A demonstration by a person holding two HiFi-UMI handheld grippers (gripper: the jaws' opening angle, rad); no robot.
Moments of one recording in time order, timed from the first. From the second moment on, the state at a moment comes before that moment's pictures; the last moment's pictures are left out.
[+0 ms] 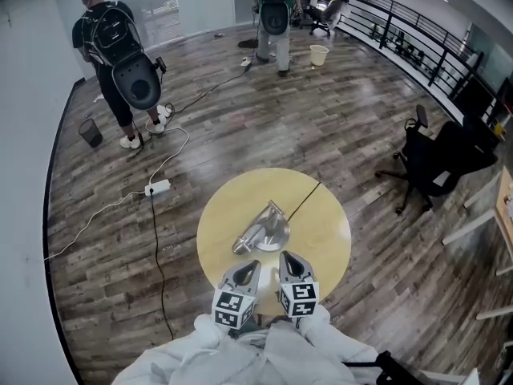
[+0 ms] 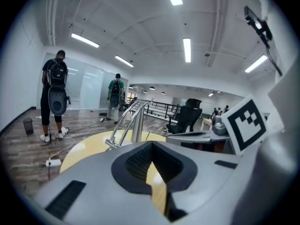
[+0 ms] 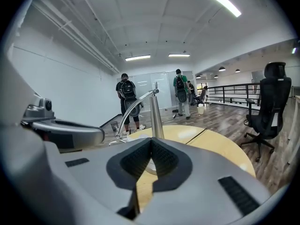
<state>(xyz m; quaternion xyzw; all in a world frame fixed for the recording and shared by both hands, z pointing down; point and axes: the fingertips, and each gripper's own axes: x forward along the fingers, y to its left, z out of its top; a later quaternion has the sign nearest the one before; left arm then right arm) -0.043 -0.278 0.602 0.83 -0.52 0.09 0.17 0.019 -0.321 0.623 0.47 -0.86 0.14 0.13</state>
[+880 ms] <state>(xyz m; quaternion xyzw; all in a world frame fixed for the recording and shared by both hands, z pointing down) -0.030 -0.188 0.546 0.85 -0.50 0.03 0.17 0.064 -0.226 0.596 0.52 -0.83 0.16 0.08</state>
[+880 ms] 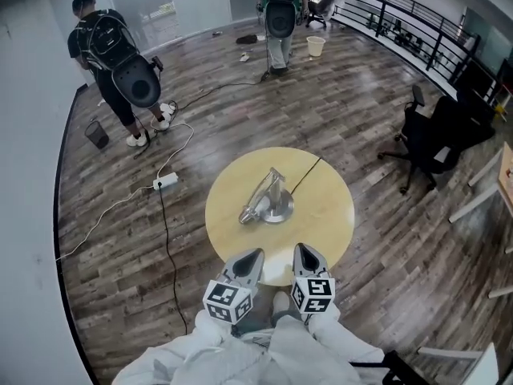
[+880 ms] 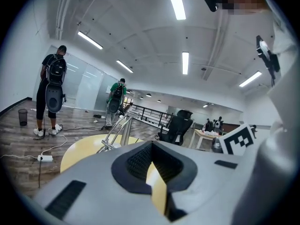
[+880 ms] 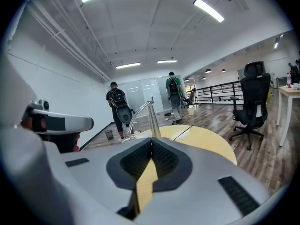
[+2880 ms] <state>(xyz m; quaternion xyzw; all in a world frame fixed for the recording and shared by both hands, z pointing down) -0.036 -0.079 0.537 0.82 -0.56 0.05 0.13 0.053 -0.117 0.550 0.53 -0.84 0.12 0.06</state>
